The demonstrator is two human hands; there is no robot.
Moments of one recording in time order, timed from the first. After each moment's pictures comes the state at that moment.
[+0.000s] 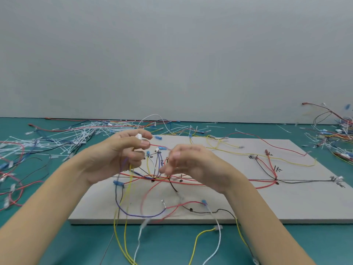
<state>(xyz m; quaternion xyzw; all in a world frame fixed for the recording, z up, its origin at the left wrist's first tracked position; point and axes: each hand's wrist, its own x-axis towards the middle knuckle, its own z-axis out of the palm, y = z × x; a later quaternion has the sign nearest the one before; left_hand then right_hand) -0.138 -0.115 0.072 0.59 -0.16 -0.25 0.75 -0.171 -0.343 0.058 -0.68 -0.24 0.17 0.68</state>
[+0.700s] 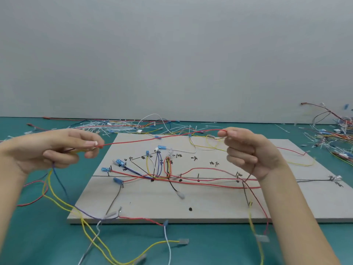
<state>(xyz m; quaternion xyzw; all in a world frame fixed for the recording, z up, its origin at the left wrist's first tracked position) -0.074 0.028 0.062 0.70 -0.15 -0.36 0.60 -0.172 -0.430 0.079 -0.58 -0.17 0.13 0.78</state>
